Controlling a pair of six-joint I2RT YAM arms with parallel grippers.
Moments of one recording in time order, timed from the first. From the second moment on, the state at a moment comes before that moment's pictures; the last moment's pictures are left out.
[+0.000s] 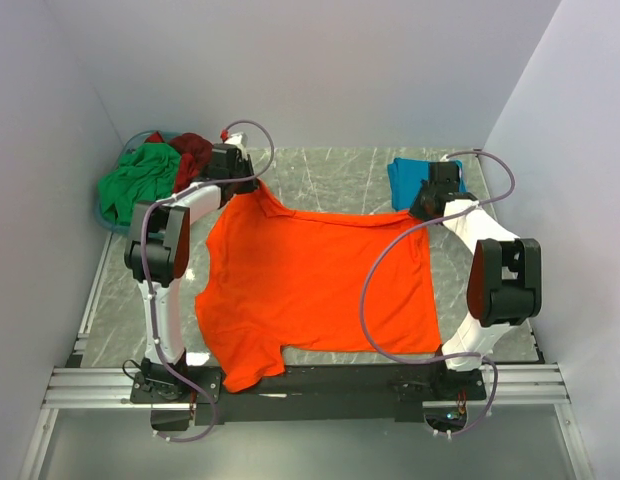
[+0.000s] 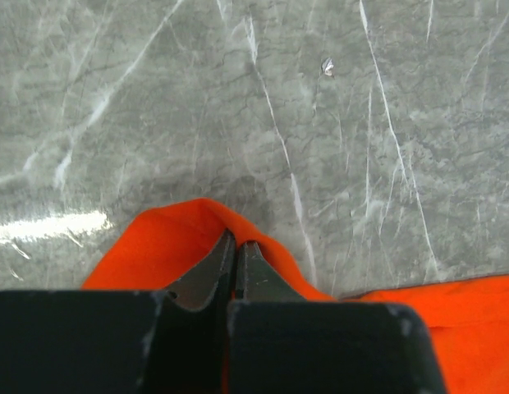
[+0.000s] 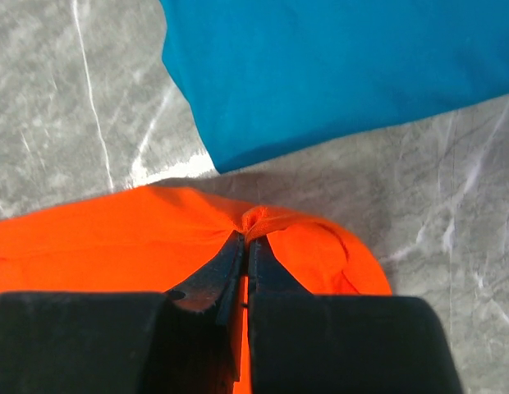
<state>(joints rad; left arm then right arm) -0.21 2.12 1.51 0.06 0.13 -0.34 0.02 1.70 1.17 -0.31 0.06 0.44</state>
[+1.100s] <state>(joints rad) -0.31 1.57 1.18 -0.54 -0.13 -0.79 0.01 1.51 1.16 -0.60 0.10 0.41</state>
